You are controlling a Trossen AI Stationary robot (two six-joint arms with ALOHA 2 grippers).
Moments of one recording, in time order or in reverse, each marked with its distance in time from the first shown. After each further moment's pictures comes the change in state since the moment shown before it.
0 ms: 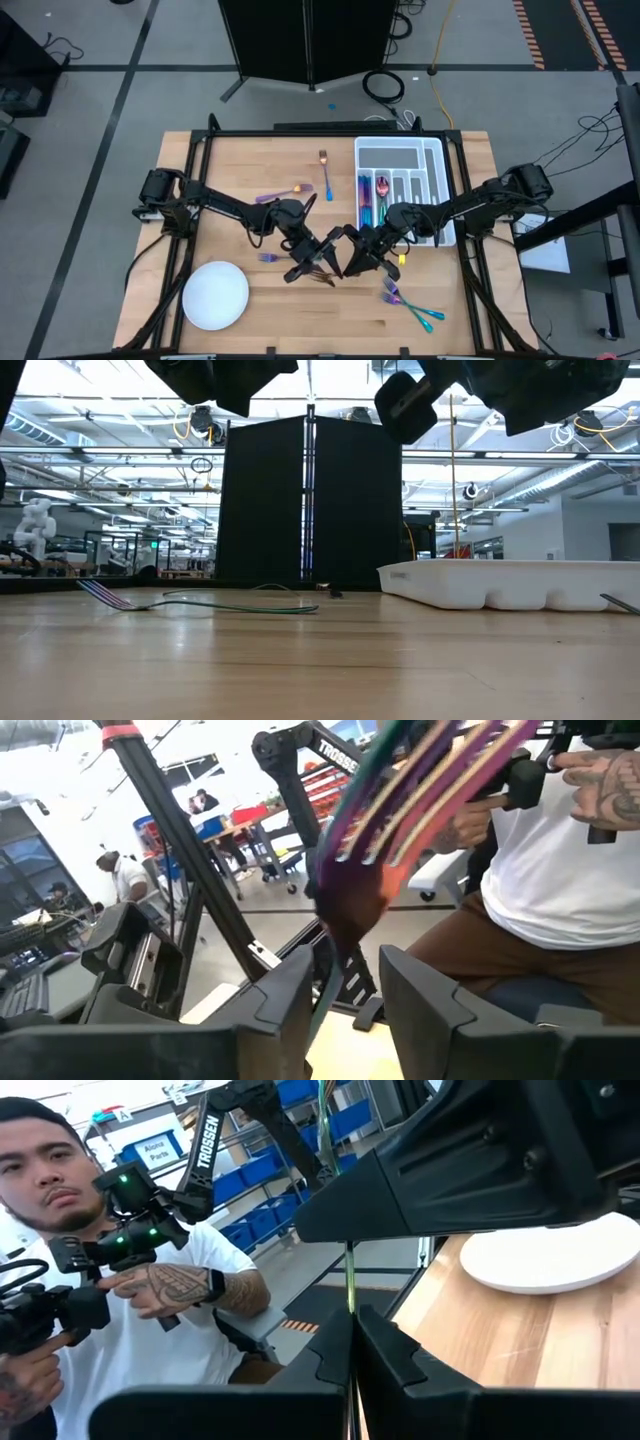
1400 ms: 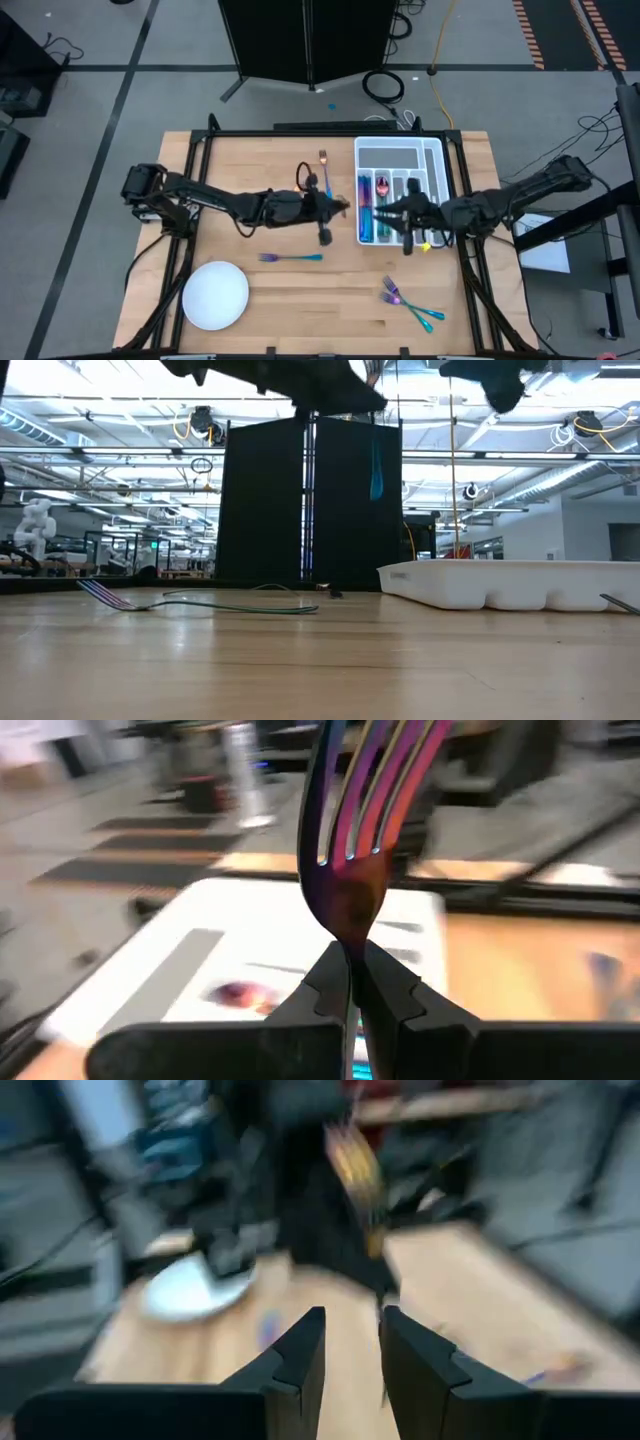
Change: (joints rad) left arm 0.032 -0.148 0.000 -0.356 -1.076 -0.417; right arm 0.173 -0.622 0.000 -0.828 1.018 -0.144
